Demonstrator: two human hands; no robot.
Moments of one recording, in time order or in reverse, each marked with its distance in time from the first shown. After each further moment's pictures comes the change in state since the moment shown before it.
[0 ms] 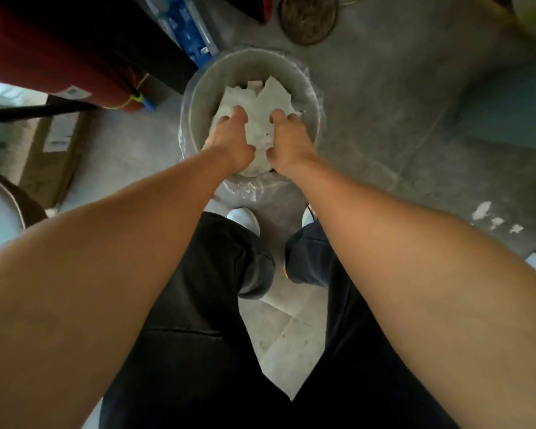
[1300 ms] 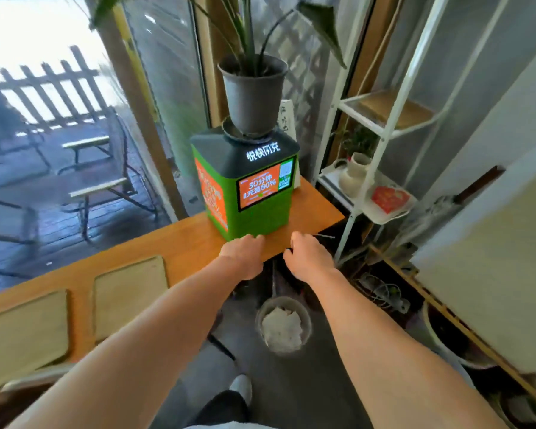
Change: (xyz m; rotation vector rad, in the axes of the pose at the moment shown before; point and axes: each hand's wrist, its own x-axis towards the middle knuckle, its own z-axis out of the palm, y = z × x) left_hand -0.504 0.059 -0.344 0.191 0.594 0.050; right_hand -0.455 -0.290 -0.328 -0.374 0.367 -0.526
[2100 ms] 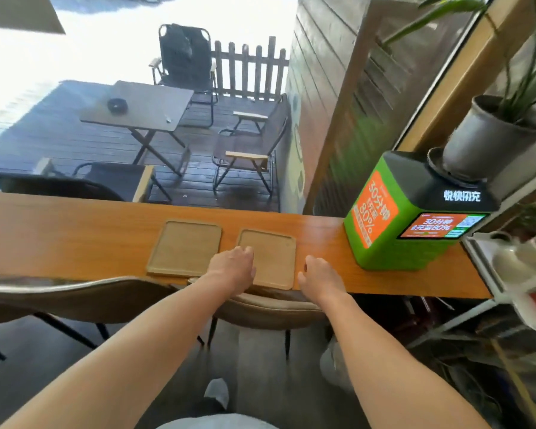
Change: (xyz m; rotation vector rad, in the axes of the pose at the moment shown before) left_hand -0.226 -0.251 0.041 -0.213 0.172 -0.496; right_hand -0.050 -0.235 0.133 -0.165 -0.256 -0.410
